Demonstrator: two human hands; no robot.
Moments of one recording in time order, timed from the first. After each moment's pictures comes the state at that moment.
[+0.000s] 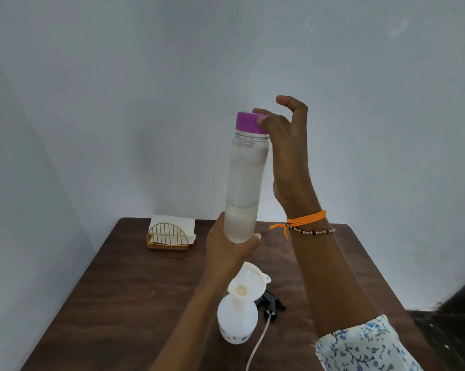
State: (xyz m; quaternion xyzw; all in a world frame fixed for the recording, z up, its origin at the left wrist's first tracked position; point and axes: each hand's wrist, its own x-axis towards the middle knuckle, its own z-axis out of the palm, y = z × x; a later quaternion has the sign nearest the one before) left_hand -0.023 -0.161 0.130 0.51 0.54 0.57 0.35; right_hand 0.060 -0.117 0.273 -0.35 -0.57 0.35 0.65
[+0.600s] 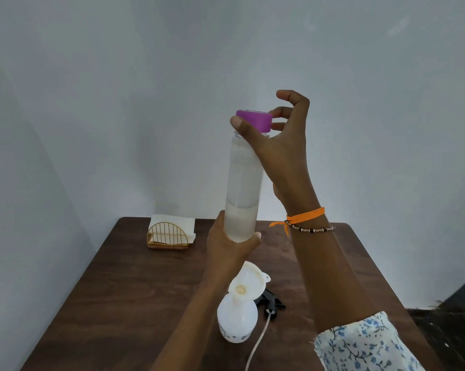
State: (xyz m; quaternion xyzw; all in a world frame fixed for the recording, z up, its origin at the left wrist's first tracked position) left_hand -0.020 -0.163 0.133 0.51 0.53 0.58 0.35; right_hand 0.056 -0.117 0.275 -0.40 -0.60 0.26 0.64
